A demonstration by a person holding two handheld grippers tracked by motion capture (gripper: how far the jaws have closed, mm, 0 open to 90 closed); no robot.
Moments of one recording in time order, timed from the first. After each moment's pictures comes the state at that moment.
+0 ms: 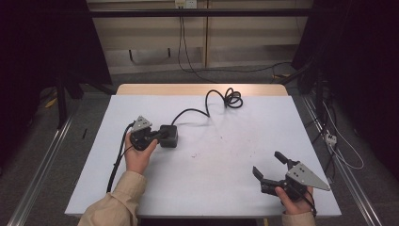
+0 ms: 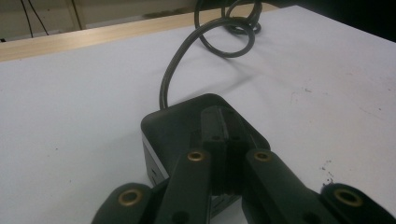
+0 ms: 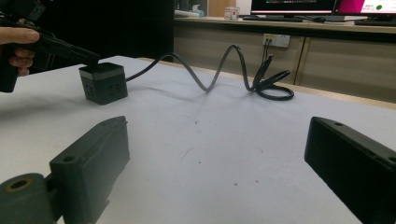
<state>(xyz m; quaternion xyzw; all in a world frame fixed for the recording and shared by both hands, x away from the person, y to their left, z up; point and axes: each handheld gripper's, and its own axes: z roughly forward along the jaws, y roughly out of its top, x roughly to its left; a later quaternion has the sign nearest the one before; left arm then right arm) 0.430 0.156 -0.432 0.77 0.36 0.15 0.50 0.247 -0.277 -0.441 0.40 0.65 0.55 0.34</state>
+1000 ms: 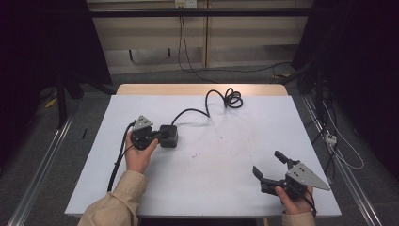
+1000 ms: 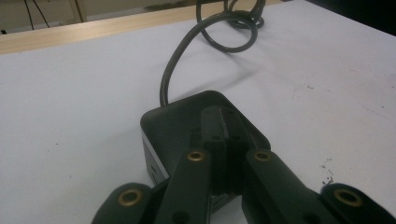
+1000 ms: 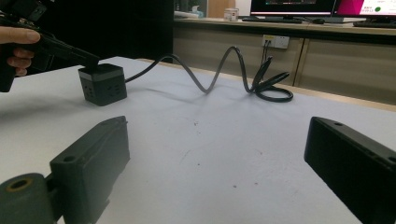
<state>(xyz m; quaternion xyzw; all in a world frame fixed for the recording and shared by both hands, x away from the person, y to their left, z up) 0.429 0.153 -0.430 0.78 0.37 0.15 0.49 0.248 -0.277 -0.440 0.40 0.65 0.55 0.34</state>
